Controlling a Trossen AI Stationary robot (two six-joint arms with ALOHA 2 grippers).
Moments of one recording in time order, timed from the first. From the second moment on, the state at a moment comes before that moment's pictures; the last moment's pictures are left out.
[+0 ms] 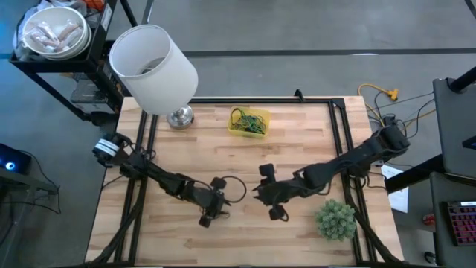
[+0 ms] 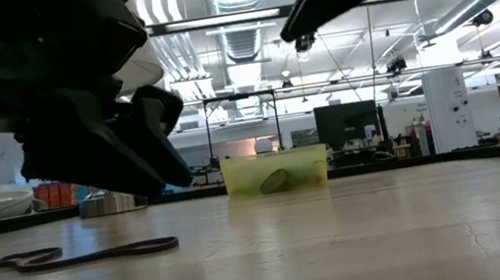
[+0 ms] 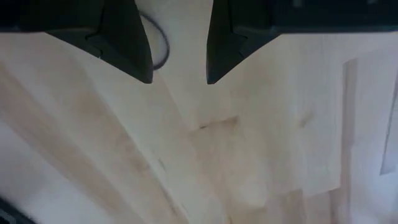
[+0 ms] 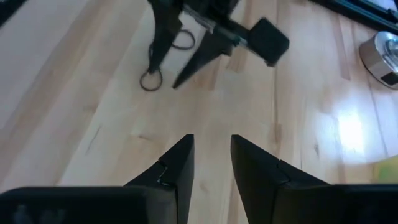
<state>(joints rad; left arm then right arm) -0.41 1.69 0.68 0.39 -0.10 0.01 0.39 1.60 1.06 -0.24 0.30 -0.03</state>
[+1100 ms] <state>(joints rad) -0.41 1.83 0.74 0.28 -0.07 -0.15 0.40 1.59 1.06 -0.24 0.30 0.00</state>
